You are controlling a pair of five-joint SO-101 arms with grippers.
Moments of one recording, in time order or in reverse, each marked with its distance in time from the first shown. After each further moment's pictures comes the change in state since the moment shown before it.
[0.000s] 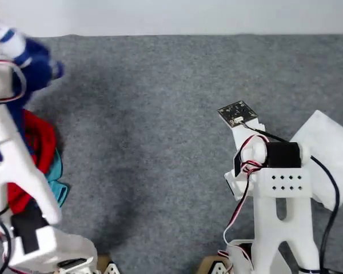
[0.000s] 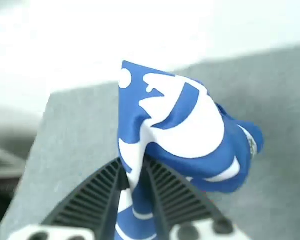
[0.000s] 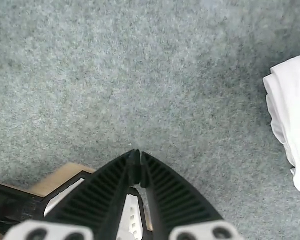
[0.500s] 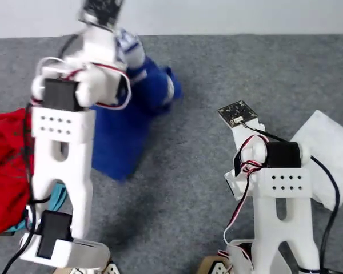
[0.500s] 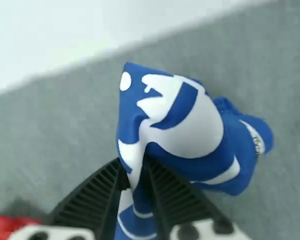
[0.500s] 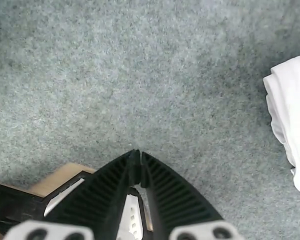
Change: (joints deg) left arm 28.5 -1.9 15.5 2.5 12.7; right arm 0.0 0.0 0.0 0.0 0.0
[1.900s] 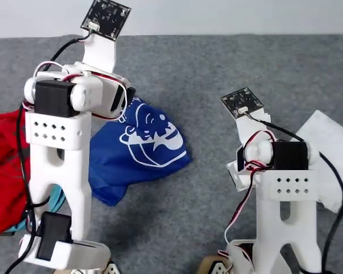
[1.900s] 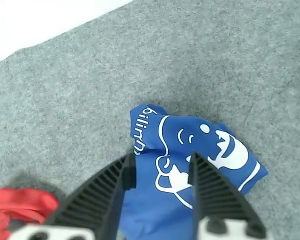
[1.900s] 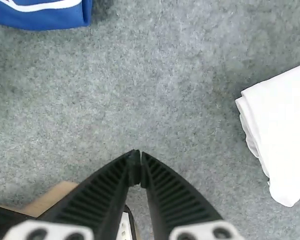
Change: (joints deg) left arm 0.4 -0.4 -10.6 13.7 -2.4; right arm 0.0 0.0 -7.4 0.0 0.0
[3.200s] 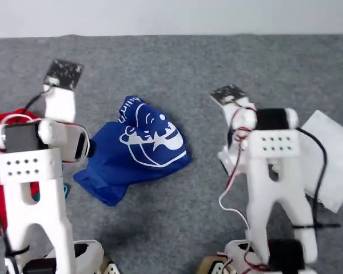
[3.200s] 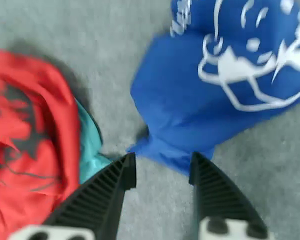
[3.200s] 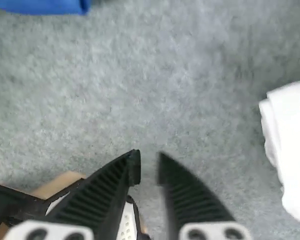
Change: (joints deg) left arm -16.4 -22.7 42.5 0.3 -4.6; right arm -3.7 20.0 -8.3 0.0 -1.3
